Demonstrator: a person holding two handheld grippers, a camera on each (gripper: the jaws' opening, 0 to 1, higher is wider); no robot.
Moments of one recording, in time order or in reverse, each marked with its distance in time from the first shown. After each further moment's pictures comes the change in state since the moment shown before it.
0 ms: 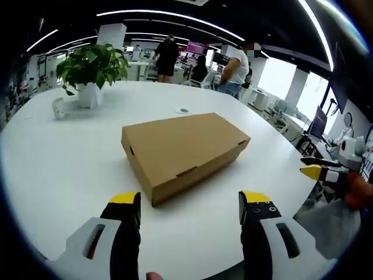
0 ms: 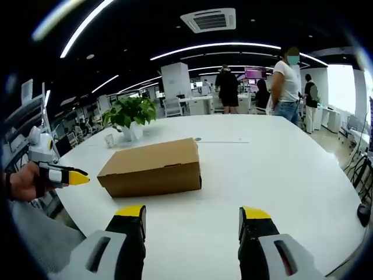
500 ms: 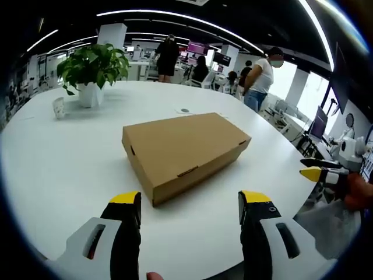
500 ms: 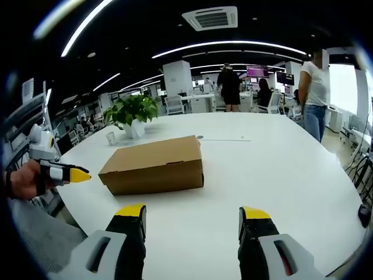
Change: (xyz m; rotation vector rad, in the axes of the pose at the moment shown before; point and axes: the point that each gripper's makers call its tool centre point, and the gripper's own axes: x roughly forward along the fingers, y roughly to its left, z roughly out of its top) left arm 0.001 0.002 0.000 -0.006 -0.002 0.004; right arm 0.002 0.004 -0.004 -0.008 0.018 0.013
